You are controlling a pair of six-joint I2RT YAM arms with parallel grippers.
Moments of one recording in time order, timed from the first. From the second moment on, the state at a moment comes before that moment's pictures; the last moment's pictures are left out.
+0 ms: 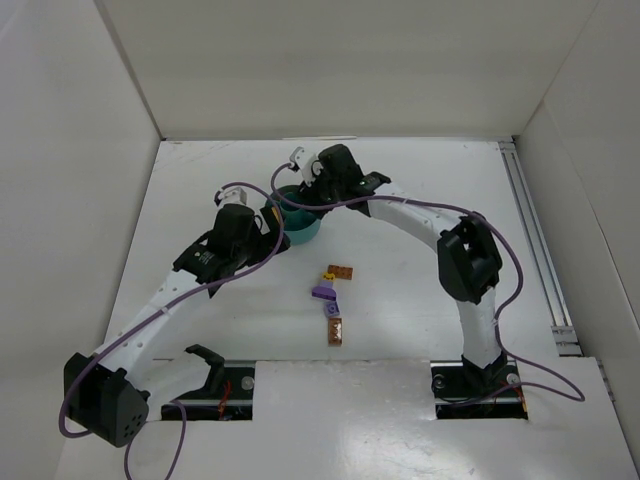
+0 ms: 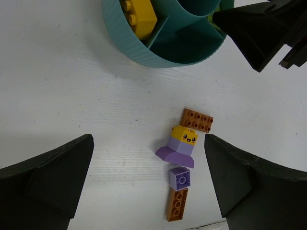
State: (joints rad) left arm -0.47 1.03 0.84 -0.53 -0.13 -0.75; right arm 0.69 2.09 1.77 -0.35 -0.13 -0.30
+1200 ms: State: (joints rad) left arm -1.08 1.35 0.79 -0.38 -0.22 -0.98; right arm 0.38 1.07 0.86 -0.39 -0.06 -0.29
